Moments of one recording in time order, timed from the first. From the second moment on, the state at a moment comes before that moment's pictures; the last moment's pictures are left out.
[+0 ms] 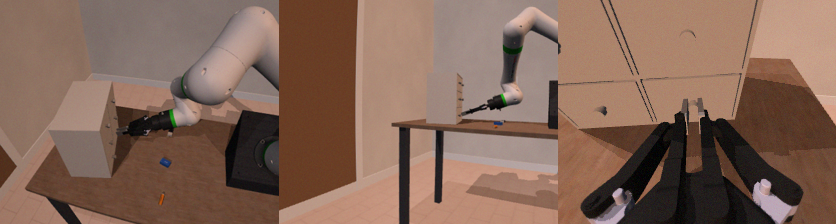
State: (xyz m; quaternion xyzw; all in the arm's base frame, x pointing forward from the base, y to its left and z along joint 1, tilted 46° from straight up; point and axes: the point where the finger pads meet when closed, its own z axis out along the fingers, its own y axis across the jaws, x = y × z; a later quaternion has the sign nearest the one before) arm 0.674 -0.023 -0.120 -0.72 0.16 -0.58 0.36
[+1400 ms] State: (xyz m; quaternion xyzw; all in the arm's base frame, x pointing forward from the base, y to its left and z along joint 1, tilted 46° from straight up) arm 0.648 -0.025 -0.125 -0.72 0.16 -0.58 0.36
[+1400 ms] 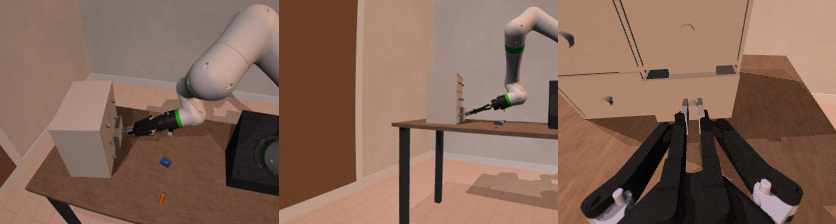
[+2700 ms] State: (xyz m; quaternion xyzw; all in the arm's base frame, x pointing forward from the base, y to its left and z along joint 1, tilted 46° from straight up) arm 0.609 -0.029 -0.132 -0.72 0.16 -0.58 0.36
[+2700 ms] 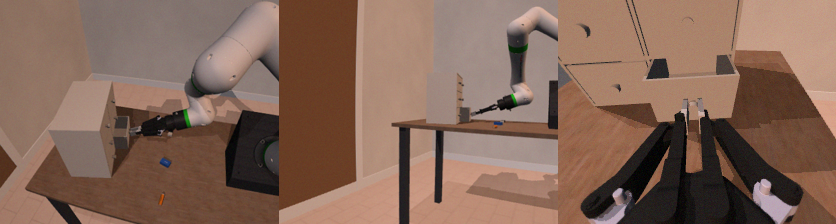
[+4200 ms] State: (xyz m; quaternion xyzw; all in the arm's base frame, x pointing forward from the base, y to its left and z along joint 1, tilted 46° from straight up) arm 0.606 -0.029 -0.132 -0.72 0.16 -0.58 0.36
